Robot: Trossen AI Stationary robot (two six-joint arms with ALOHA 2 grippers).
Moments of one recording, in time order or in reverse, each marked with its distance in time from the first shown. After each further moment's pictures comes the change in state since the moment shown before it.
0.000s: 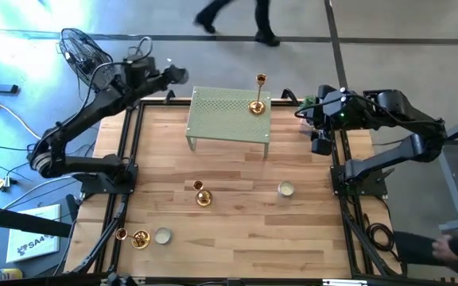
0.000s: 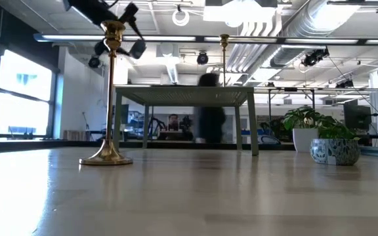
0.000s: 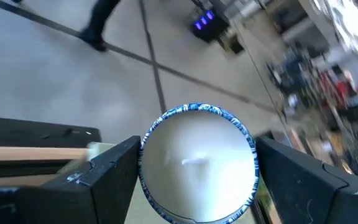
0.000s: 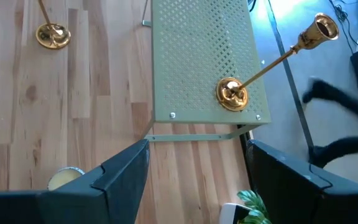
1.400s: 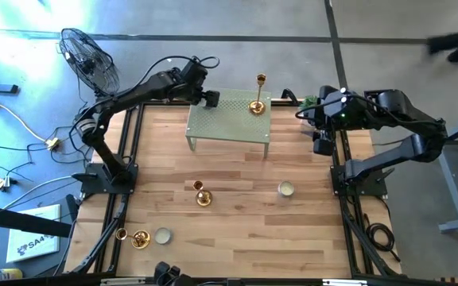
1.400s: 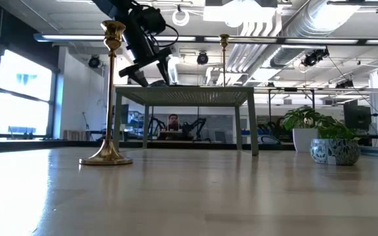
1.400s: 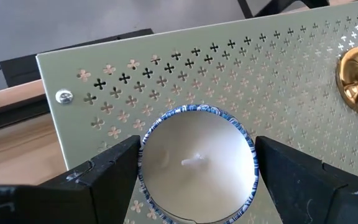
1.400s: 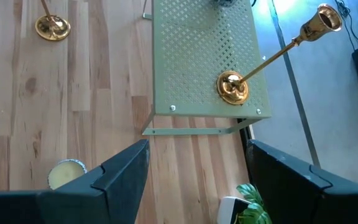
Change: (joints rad) left arm -0.166 0.513 0.363 -0.440 -0.030 0.257; right arm 0.000 -0.005 0.000 -0.028 0.000 0.000
